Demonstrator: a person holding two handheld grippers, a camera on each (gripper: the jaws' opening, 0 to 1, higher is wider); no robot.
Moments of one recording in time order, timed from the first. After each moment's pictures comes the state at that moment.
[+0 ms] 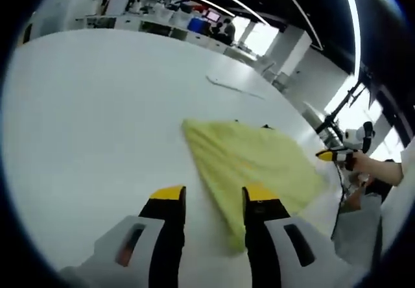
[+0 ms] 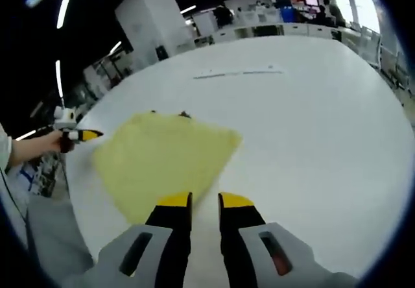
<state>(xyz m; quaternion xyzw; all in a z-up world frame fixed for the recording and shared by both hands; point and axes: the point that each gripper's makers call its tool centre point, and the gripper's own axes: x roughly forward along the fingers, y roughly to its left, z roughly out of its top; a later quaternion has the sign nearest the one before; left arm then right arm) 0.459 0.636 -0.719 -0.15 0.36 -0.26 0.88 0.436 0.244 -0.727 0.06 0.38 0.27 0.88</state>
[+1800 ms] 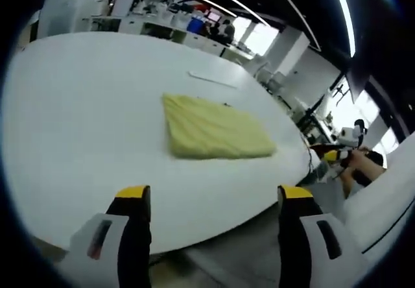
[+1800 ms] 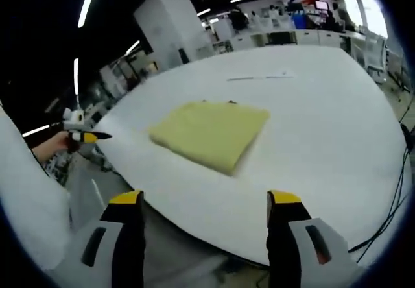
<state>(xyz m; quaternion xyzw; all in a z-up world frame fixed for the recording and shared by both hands) 0.267 0.636 -0.633 -0.14 0.38 -0.27 0.88 0.270 0.233 -0.639 0.06 0.36 0.31 0.88</state>
